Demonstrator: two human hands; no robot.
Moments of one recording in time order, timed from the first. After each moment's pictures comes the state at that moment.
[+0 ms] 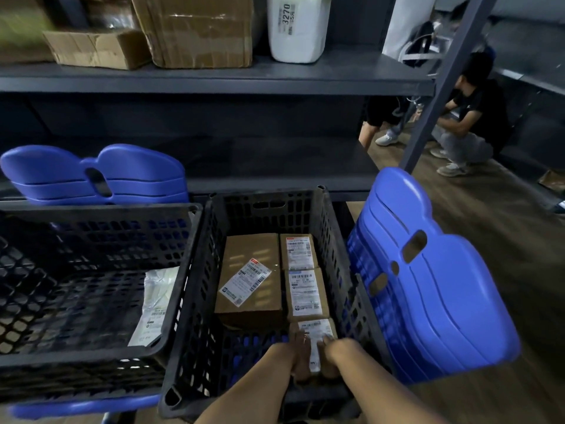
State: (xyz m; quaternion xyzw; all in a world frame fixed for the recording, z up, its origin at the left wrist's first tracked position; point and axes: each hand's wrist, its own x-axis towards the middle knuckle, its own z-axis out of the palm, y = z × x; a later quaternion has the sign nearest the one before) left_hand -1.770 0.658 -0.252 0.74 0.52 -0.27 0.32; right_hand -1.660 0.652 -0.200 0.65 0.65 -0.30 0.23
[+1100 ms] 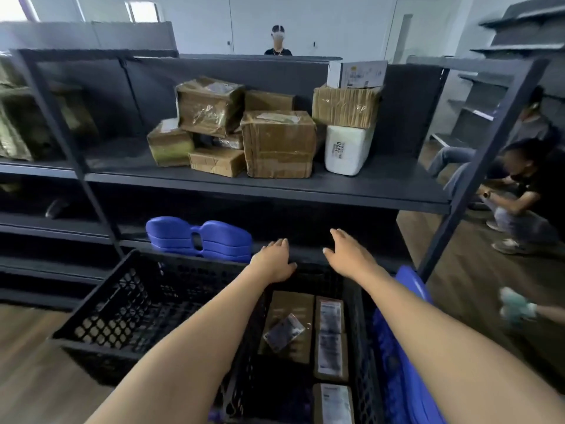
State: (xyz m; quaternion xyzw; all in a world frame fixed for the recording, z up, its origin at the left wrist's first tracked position) left_hand -1.882 0.703 0.124 0.69 0.71 0.03 0.12; right_hand -1.707 0.754 0.130 0.57 0.80 -0.17 -0.08
